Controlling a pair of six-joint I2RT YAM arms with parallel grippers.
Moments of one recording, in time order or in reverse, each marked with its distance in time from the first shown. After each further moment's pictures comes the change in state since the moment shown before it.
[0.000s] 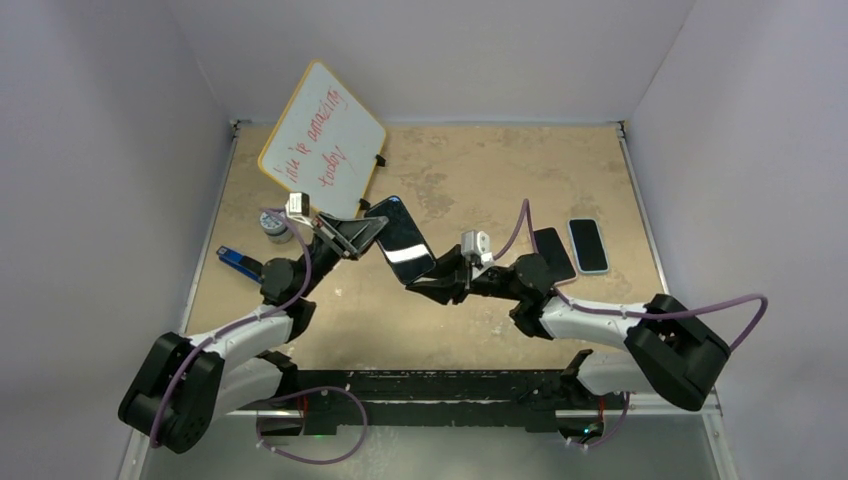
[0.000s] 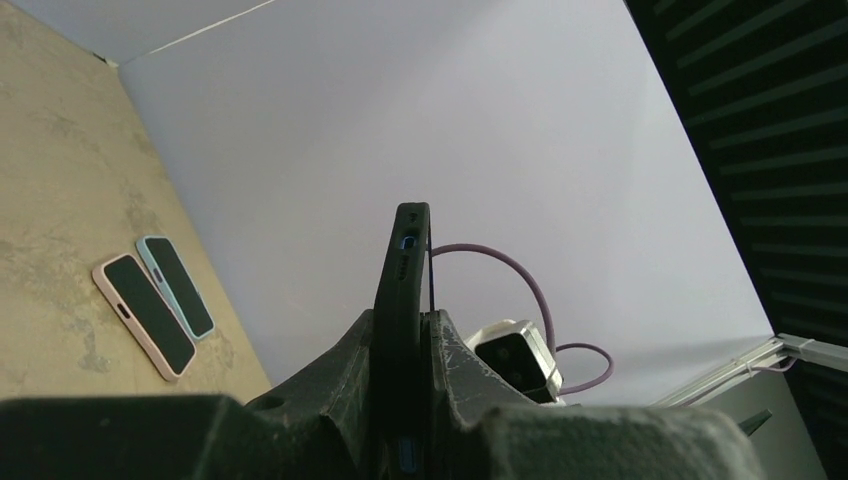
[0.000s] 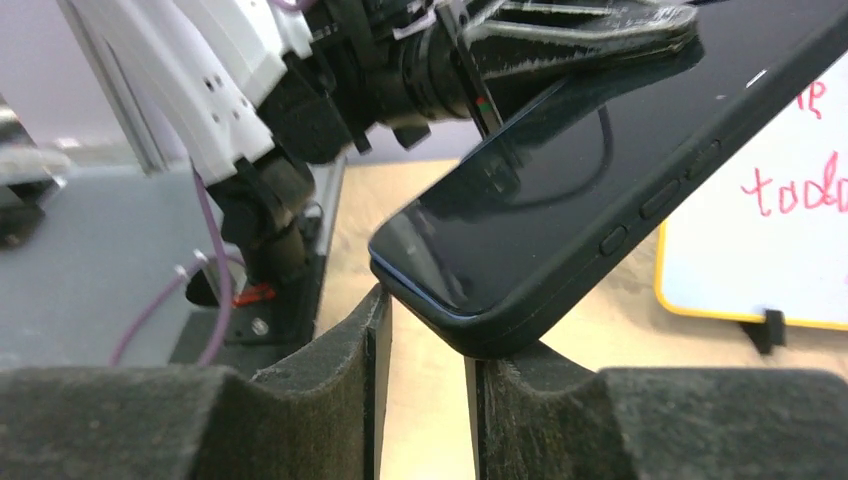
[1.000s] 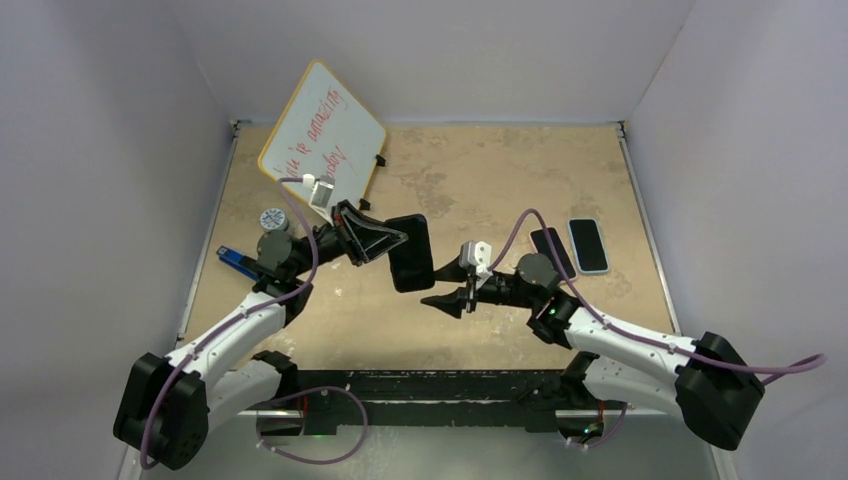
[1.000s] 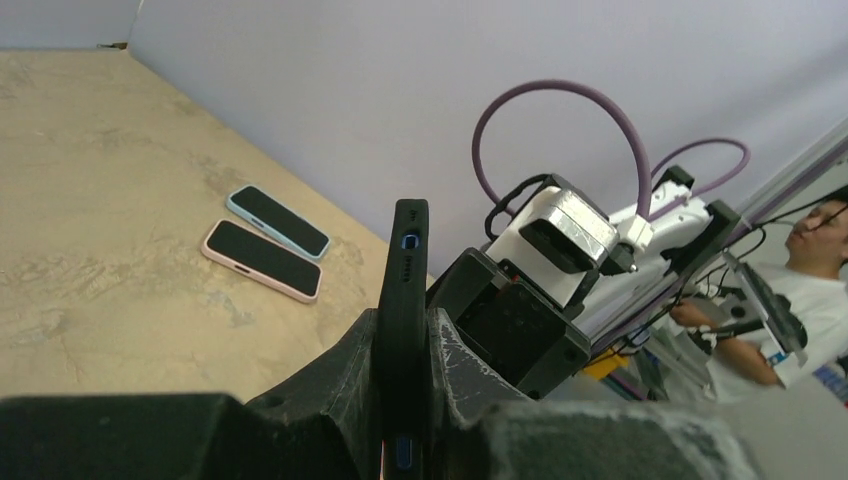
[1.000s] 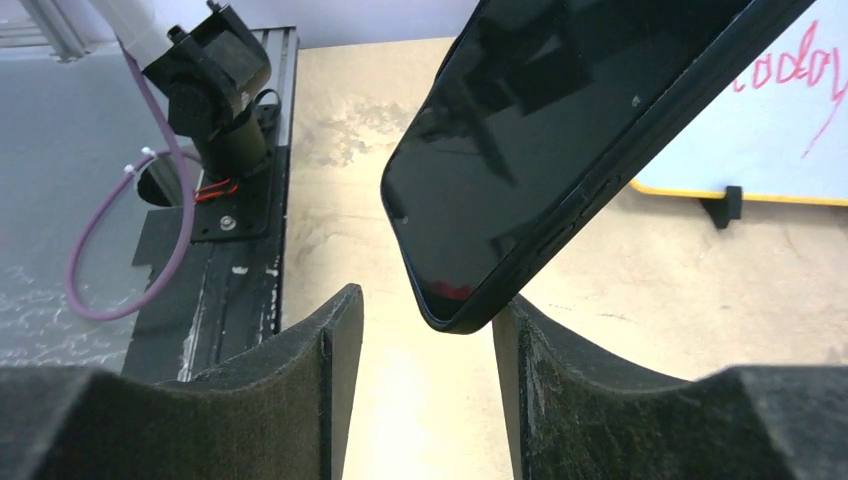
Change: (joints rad) left arm 0.017 -0.079 0.218 -0.354 0.373 0.525; right arm -0.002 -0.281 0.004 -0.603 0.063 -0.274
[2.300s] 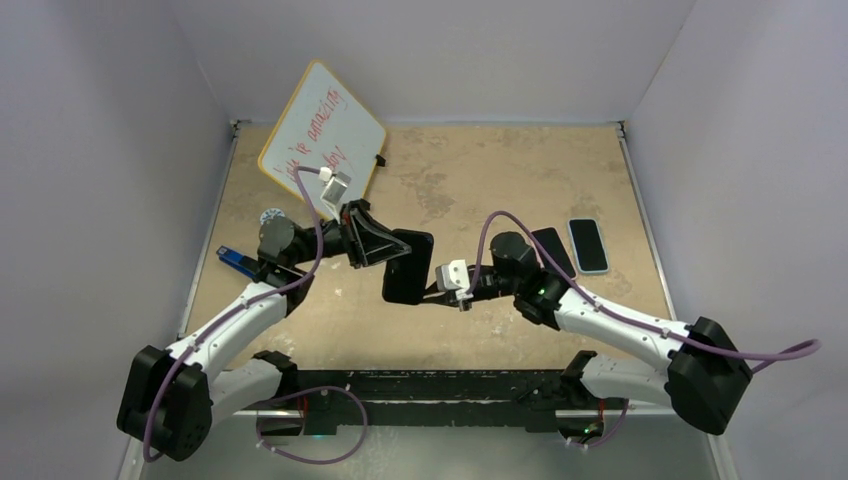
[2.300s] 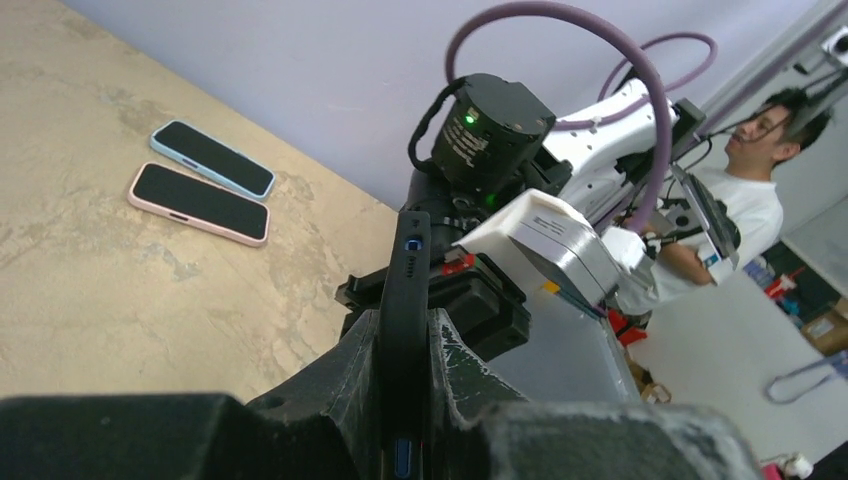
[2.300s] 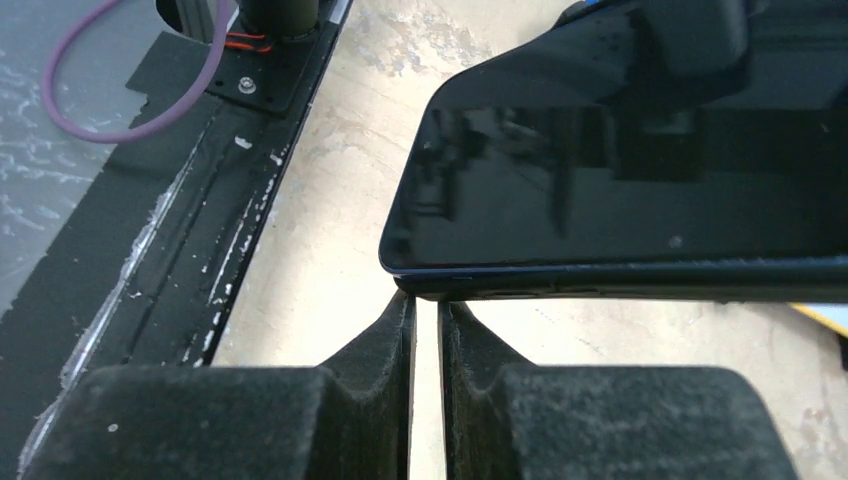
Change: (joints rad) left arm 0.005 0.042 0.085 -0.069 0.259 0.014; right arm -0.004 0.104 0.188 -0.387 -0.232 -0.474
